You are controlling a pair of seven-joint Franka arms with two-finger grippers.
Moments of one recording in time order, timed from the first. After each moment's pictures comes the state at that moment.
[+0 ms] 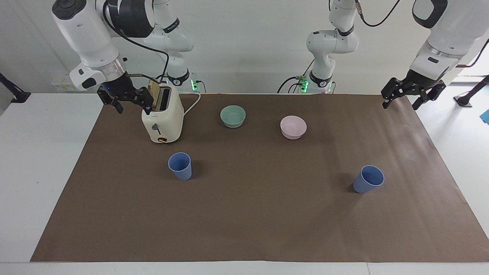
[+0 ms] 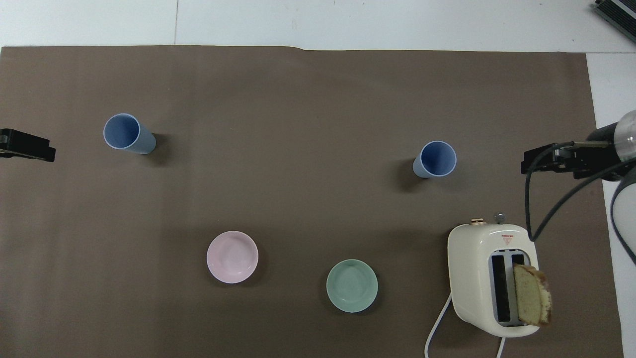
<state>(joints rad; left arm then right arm) -0.06 0.02 0.05 -1.51 0.00 1.57 0.11 -0.14 -0.02 0.13 -1.69 0.03 1.68 0.09</state>
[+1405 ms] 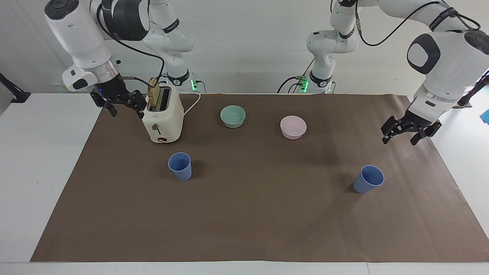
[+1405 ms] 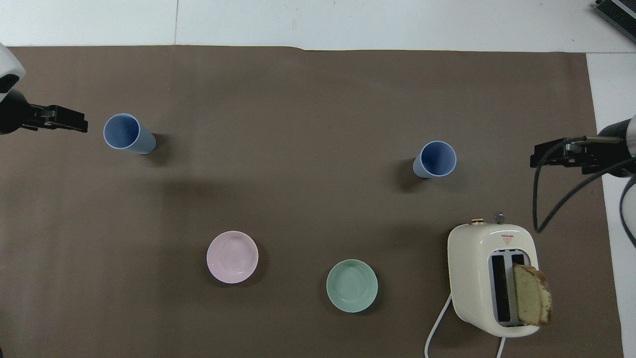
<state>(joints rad) -0.02 0.18 0.06 -1.62 -0.05 1.91 0.15 -0.17 -0.02 0.13 -1.71 0.03 1.72 0.09</state>
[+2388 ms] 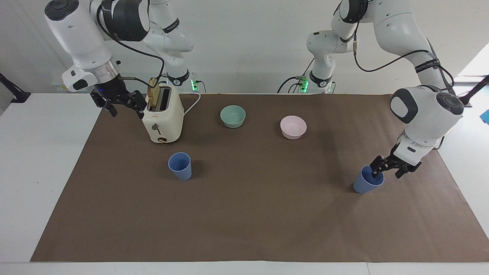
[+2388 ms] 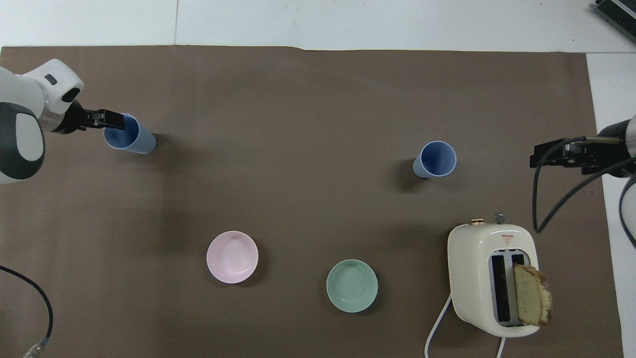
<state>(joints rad) -0.01 0.37 0.06 -1.69 -0.11 2.19 0.16 -0.17 -0.02 0.13 -1.71 0.03 1.72 0.09</state>
